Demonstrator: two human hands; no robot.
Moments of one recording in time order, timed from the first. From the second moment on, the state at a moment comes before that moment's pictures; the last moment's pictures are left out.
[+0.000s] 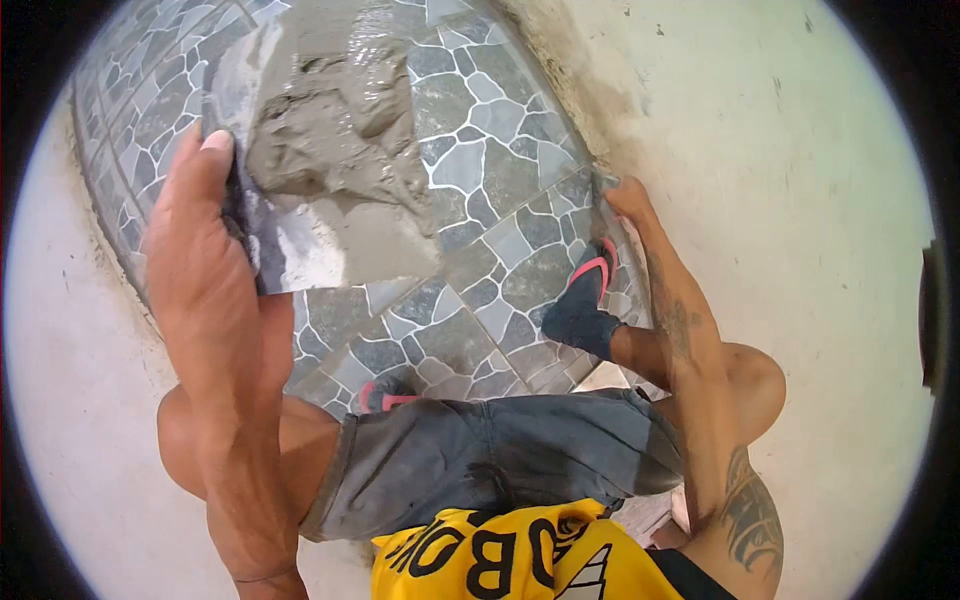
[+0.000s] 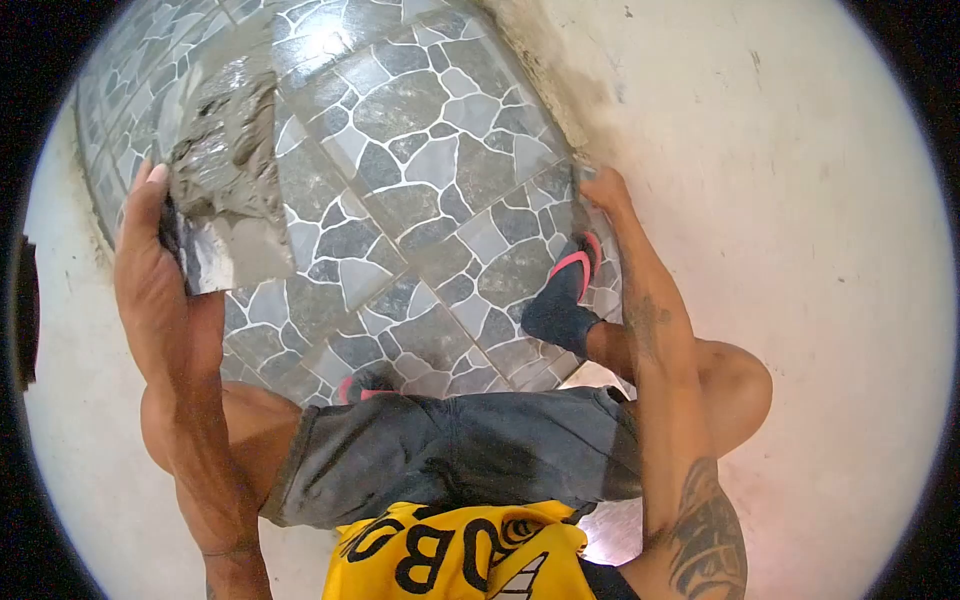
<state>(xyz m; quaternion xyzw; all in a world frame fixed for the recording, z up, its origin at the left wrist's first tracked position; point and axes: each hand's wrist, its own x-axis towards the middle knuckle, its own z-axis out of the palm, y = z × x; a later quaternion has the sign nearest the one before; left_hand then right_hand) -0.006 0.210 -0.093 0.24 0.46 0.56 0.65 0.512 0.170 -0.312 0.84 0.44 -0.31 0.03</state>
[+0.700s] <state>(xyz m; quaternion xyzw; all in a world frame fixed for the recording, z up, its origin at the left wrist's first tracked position) 0.001 0.204 -0.090 0.25 0.49 0.54 0.63 0.505 0.204 -0.328 0.86 0.43 -0.26 0.04</state>
